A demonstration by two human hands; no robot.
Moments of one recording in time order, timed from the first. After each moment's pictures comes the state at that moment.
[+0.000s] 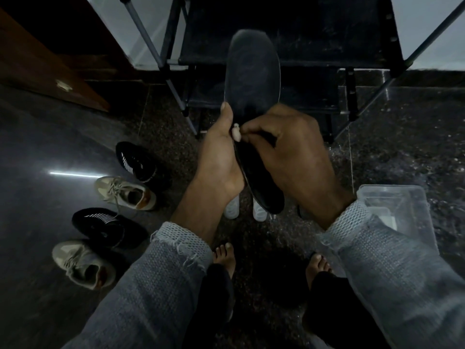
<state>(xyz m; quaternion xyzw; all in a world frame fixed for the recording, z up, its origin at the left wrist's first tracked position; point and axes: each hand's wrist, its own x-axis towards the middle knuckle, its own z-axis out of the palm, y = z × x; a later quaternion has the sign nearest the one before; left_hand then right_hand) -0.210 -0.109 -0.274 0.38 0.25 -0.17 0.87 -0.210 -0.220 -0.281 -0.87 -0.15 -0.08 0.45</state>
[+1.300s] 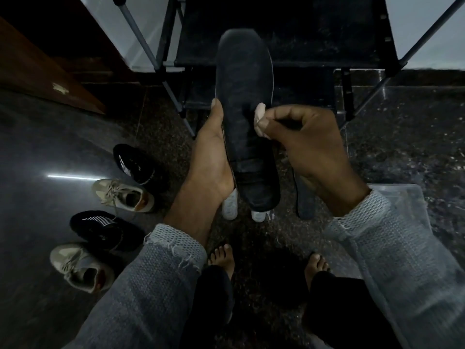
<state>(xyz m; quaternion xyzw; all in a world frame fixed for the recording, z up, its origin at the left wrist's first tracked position) -0.206 -0.108 -0.273 0.40 0.20 -0.17 0.88 -0.201 -0.236 -0.280 -0.72 0.05 0.03 0.69</state>
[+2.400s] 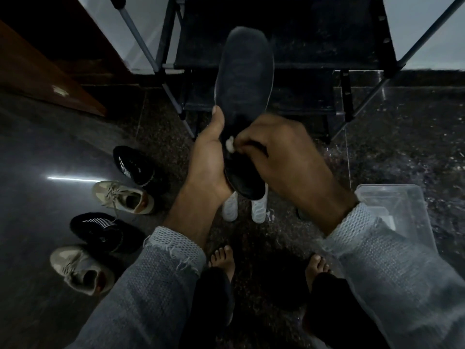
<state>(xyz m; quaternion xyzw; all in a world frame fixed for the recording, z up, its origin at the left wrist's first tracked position) -0.209 -0.104 -0.277 0.35 0.21 -0.20 0.89 -0.209 -0.221 -0.275 -0.90 -0.19 -0.01 0.38</state>
